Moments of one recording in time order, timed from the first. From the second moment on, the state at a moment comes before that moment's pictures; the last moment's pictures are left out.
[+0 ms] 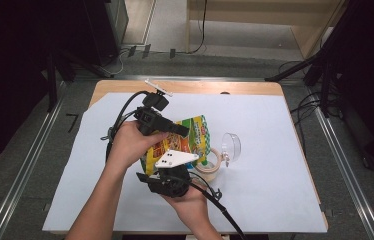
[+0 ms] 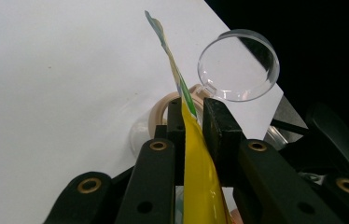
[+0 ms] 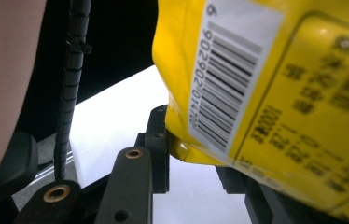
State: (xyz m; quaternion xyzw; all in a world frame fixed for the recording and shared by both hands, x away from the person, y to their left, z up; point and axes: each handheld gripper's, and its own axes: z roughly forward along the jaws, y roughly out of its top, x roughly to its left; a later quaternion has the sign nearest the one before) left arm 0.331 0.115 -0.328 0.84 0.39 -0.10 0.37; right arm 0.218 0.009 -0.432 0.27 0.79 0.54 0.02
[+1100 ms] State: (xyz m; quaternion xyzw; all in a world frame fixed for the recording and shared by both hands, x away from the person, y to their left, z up) left arm 0.329 0.117 -0.324 0.84 0.38 -0.09 0.38; right arm 0.219 0.013 -0.431 0.27 0.79 0.55 0.03
